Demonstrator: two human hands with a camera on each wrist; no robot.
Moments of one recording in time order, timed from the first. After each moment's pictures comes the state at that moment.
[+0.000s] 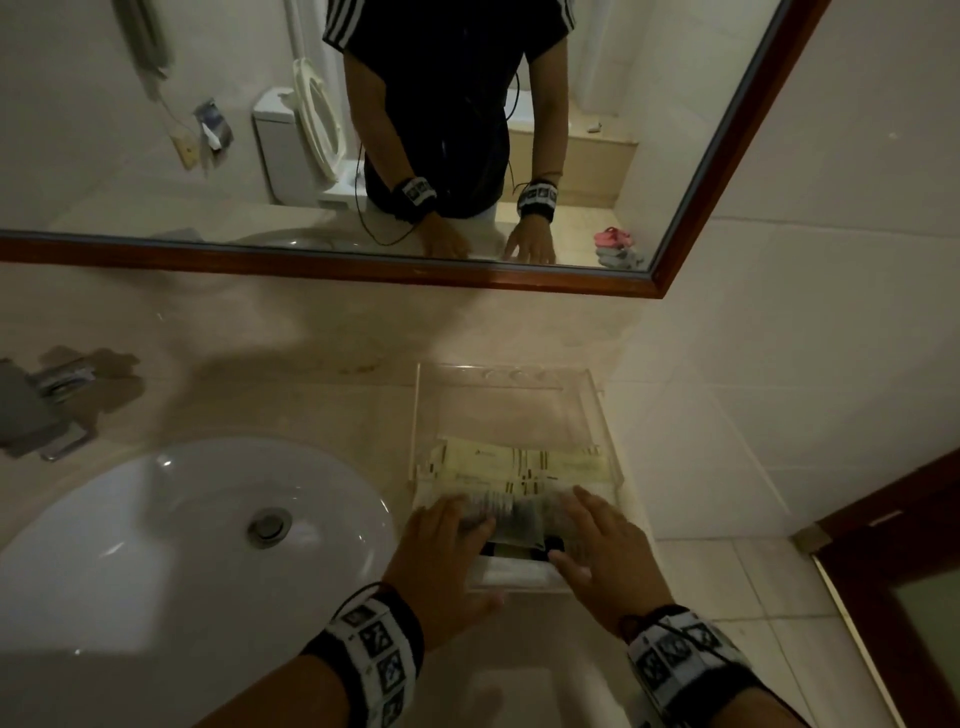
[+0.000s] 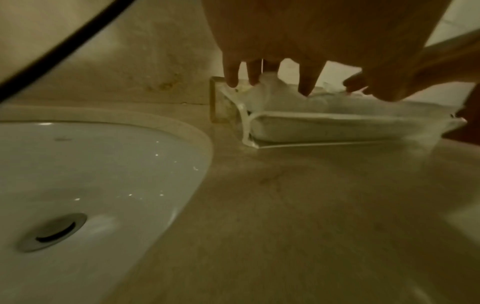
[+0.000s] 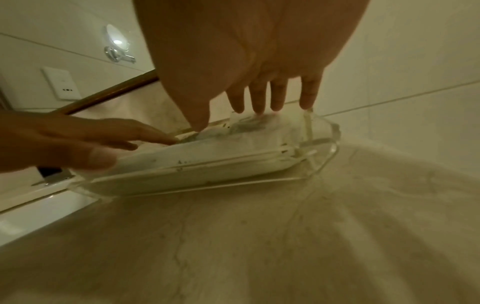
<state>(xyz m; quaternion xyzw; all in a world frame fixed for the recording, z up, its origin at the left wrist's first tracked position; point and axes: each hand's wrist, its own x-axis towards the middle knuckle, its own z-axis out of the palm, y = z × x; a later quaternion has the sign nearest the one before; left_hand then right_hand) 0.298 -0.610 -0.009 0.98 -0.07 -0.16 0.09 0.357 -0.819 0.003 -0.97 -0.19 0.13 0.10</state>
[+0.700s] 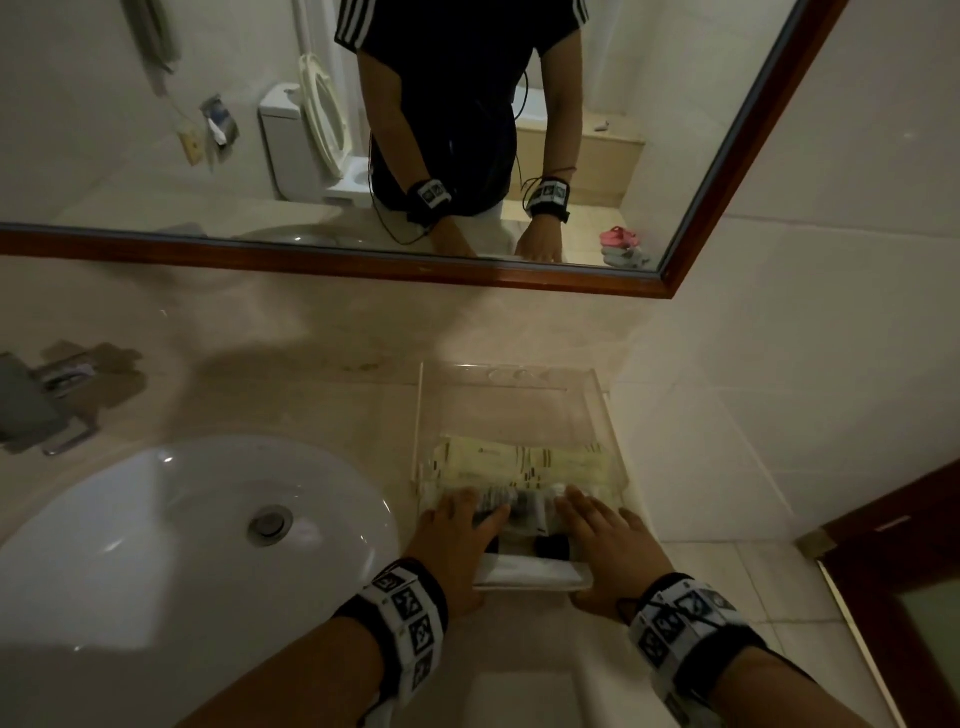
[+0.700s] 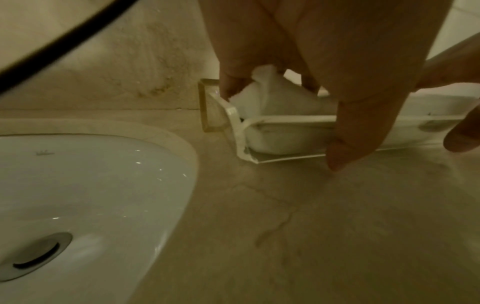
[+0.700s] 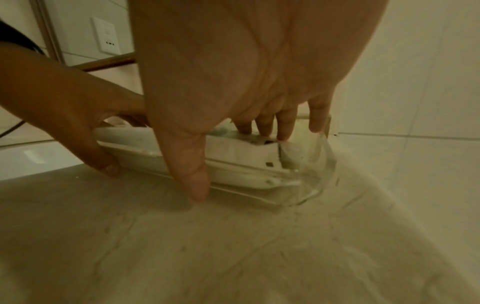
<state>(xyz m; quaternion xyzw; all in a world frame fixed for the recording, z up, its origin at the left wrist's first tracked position) 0.327 -0.614 -0.010 0.96 -0.08 -0.24 0.09 0.380 -0.821 0.003 -0.94 -0.27 0.21 -0.09</state>
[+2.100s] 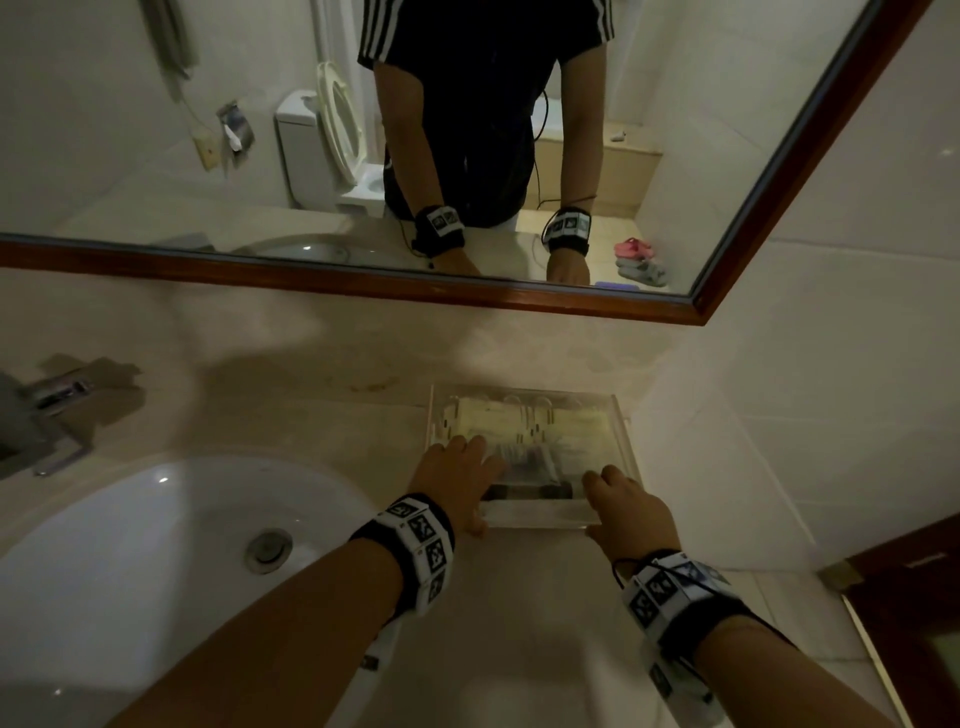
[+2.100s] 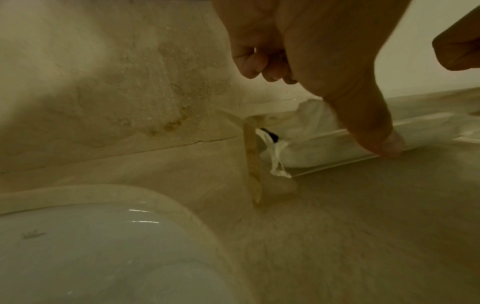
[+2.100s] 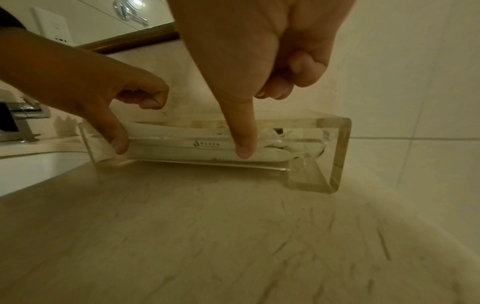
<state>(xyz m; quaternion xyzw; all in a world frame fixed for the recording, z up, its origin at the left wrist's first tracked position) 0.414 -0.579 0.028 0.98 -0.09 -0.16 -0.01 0.446 -0.786 0.023 -0.97 -0.20 0.12 -0.04</state>
